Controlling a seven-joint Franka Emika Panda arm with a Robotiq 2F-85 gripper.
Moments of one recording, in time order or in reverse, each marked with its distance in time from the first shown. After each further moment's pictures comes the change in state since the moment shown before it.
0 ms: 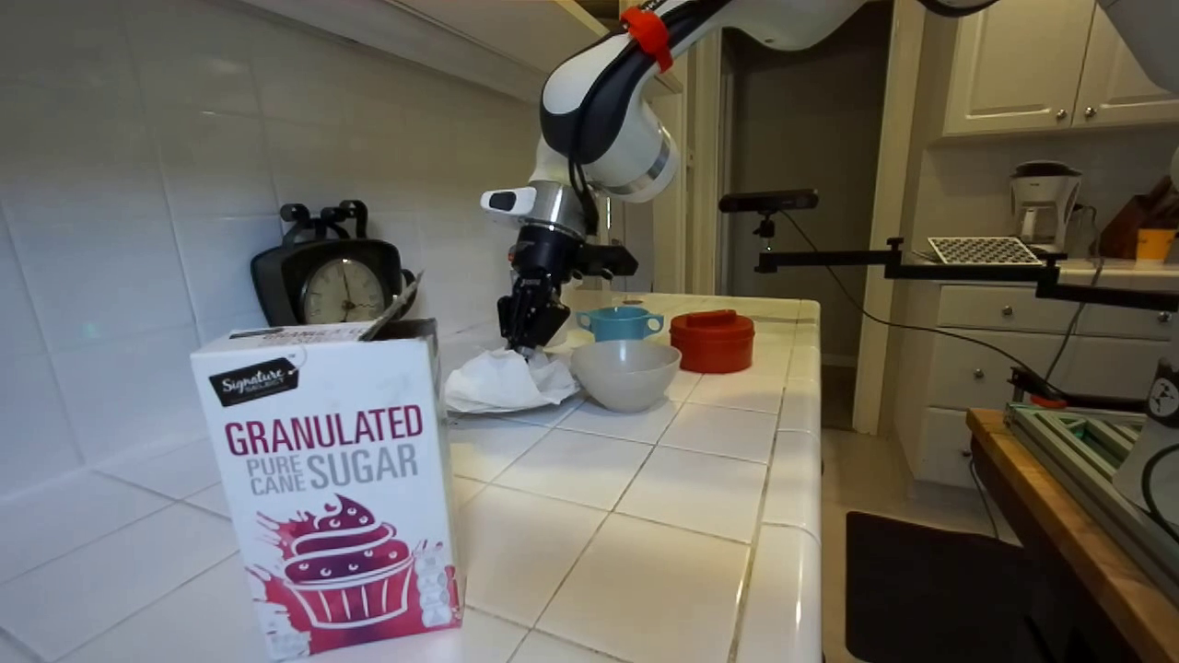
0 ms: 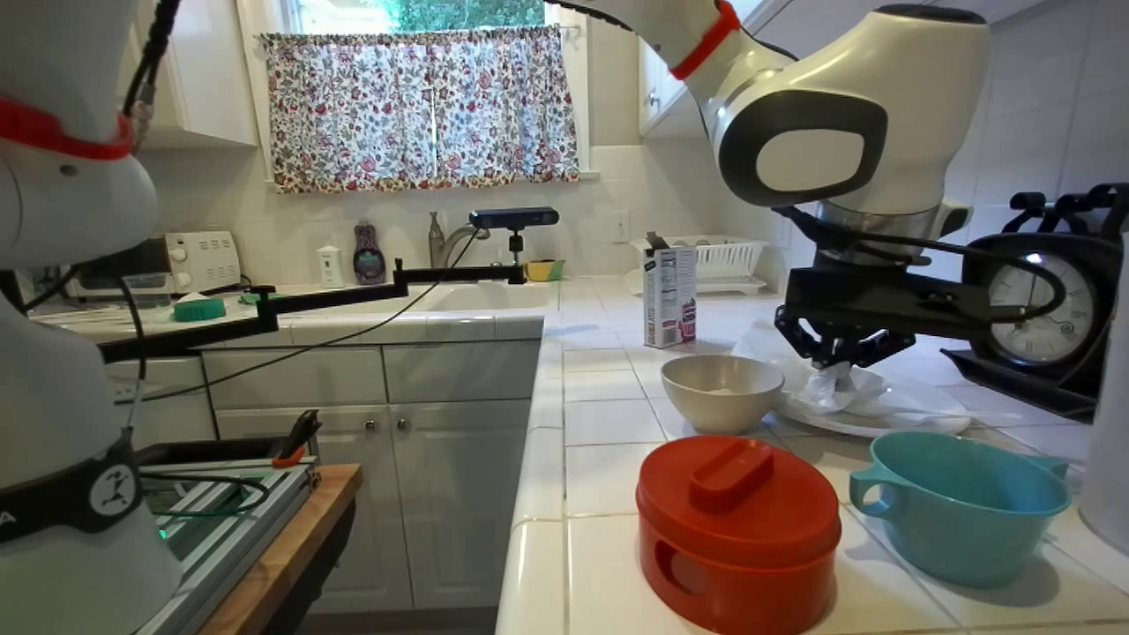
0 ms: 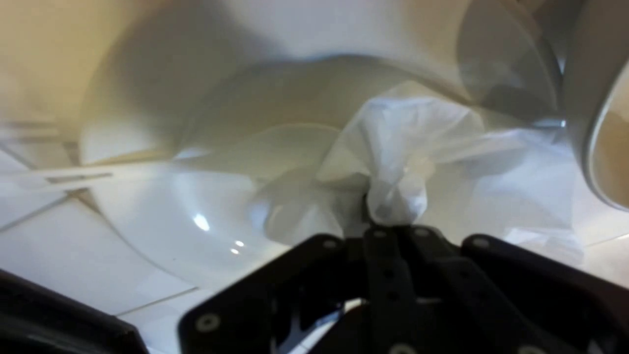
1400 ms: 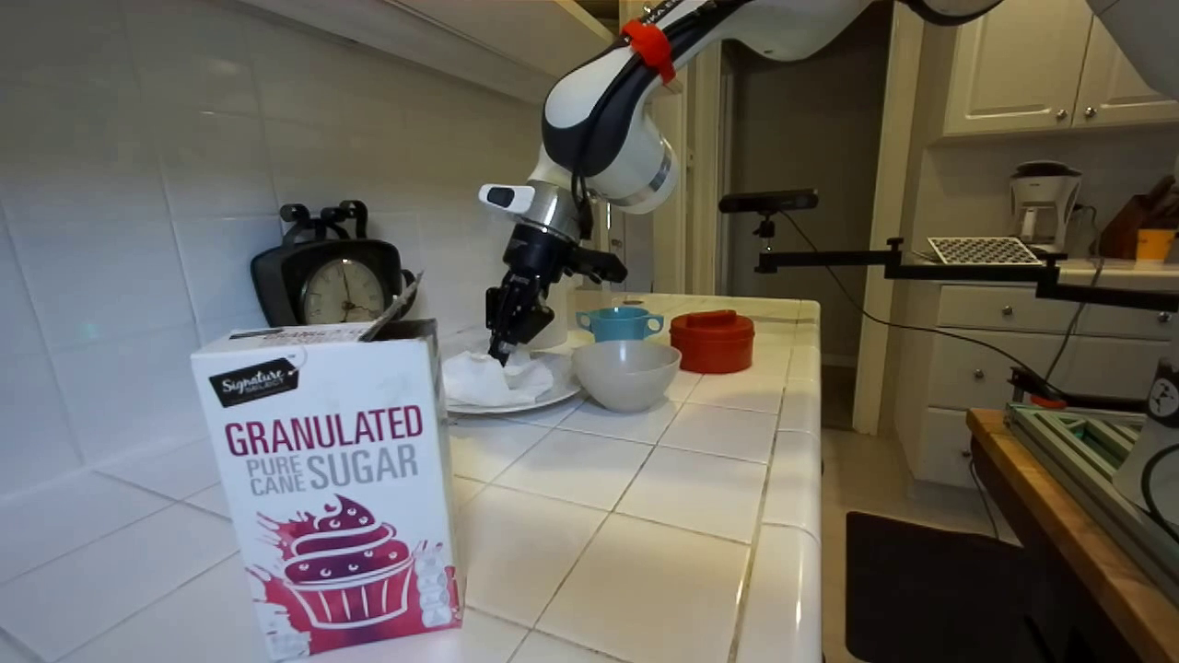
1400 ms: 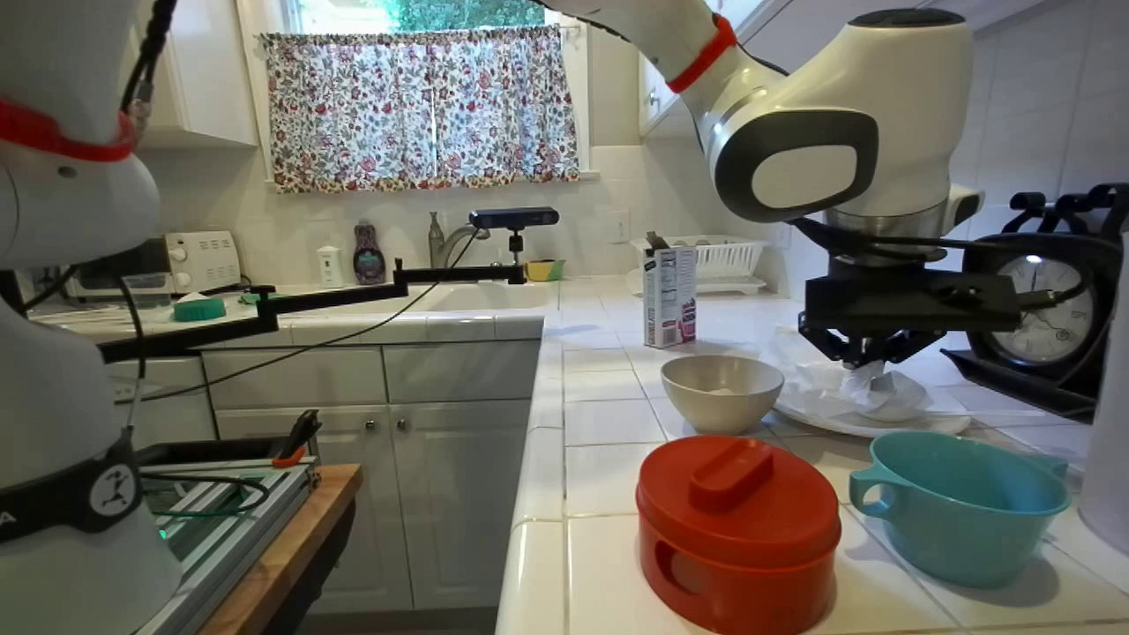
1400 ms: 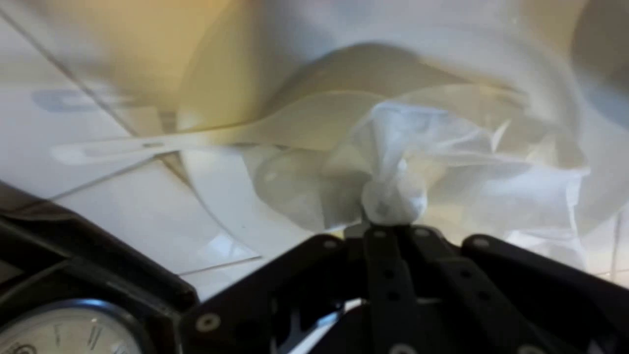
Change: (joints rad) arm -0.033 0.021 0.049 -0.011 -0.033 0.181 -0.029
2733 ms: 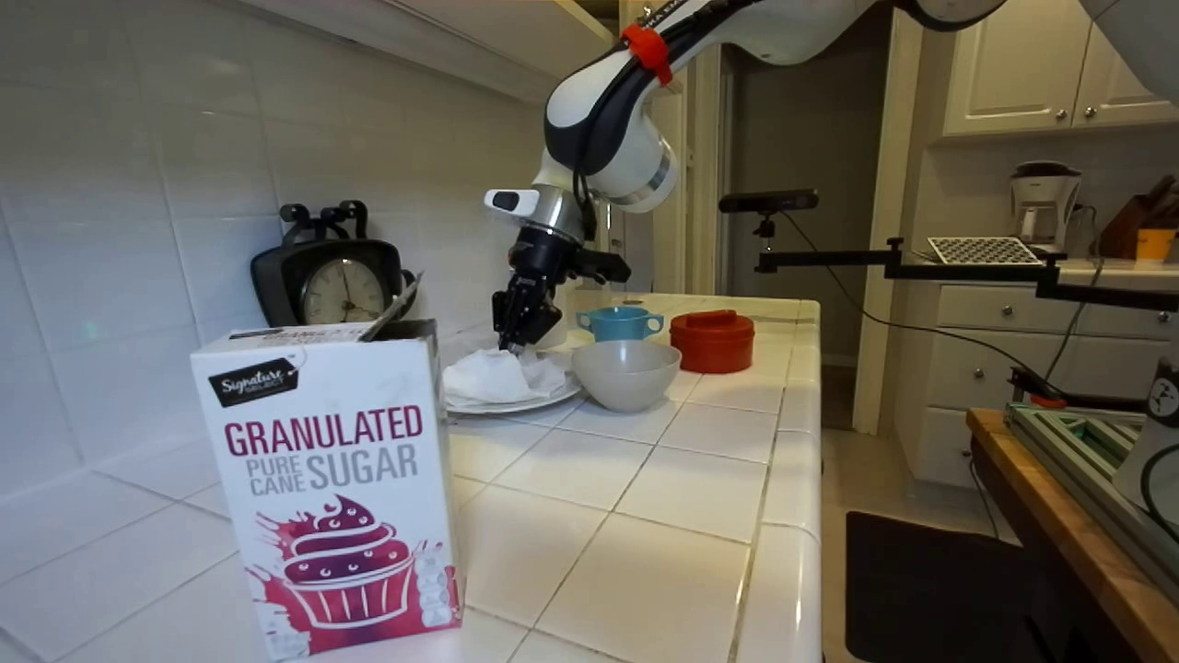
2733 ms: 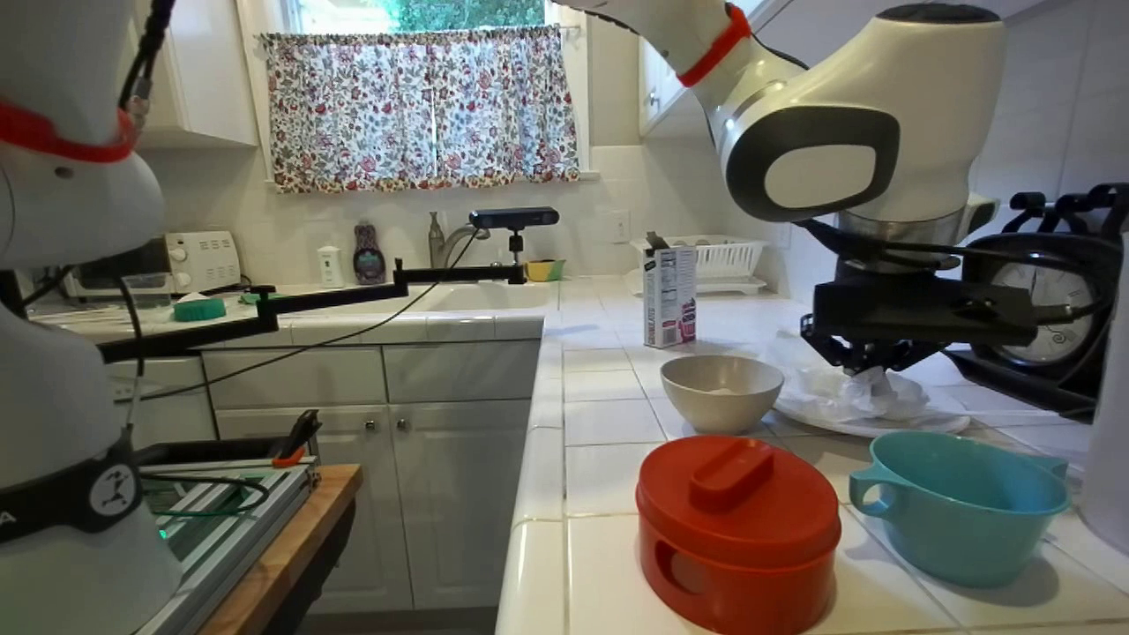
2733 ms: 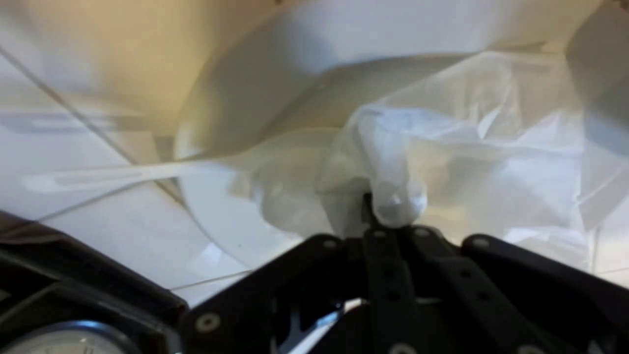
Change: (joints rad) arm -0.041 0.013 0.023 0.017 0.005 -0.061 -0.023
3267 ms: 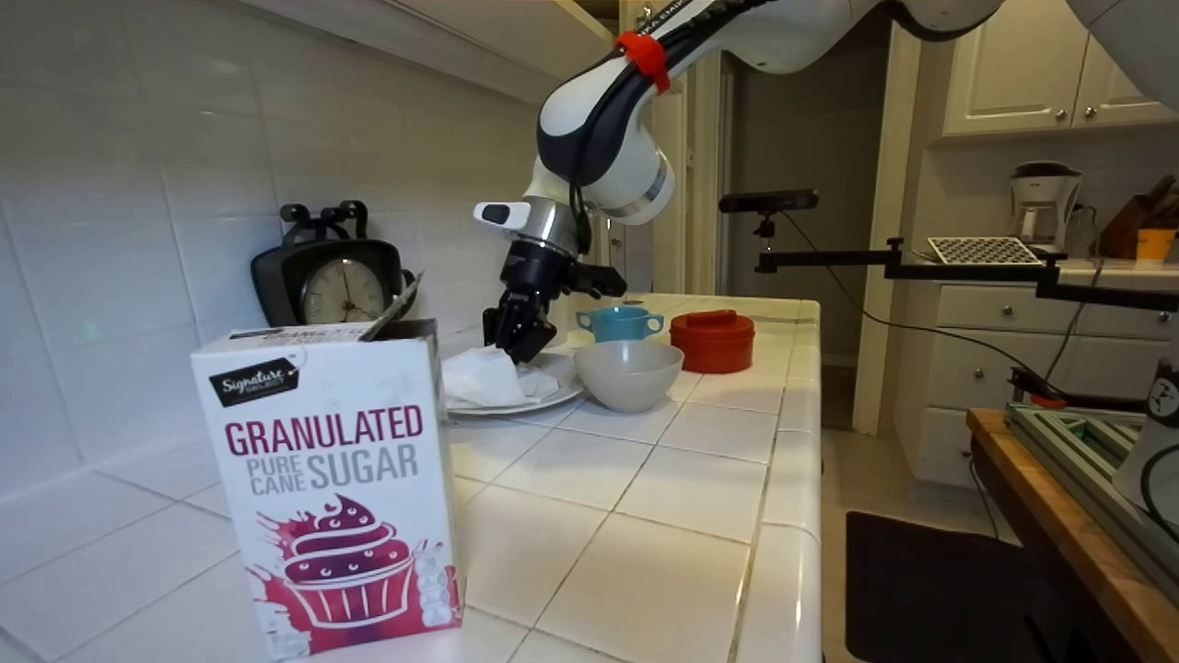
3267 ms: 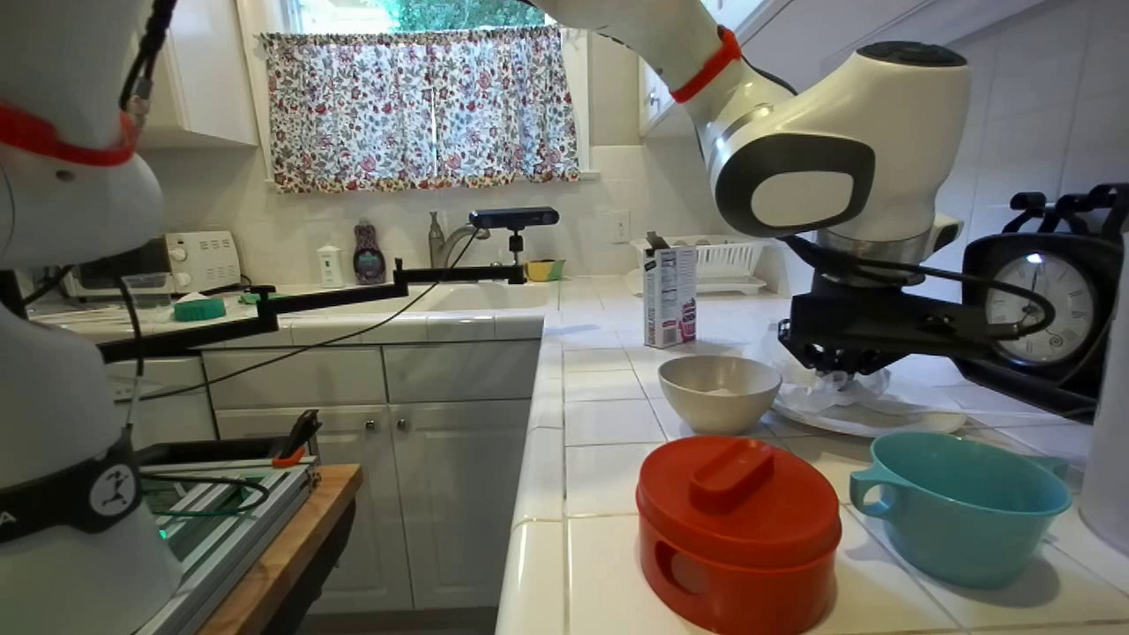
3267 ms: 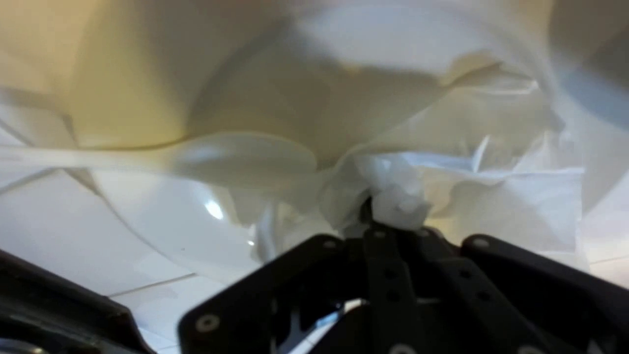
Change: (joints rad) arm -0.003 0.028 0.047 0.001 -0.006 -0.012 0.011
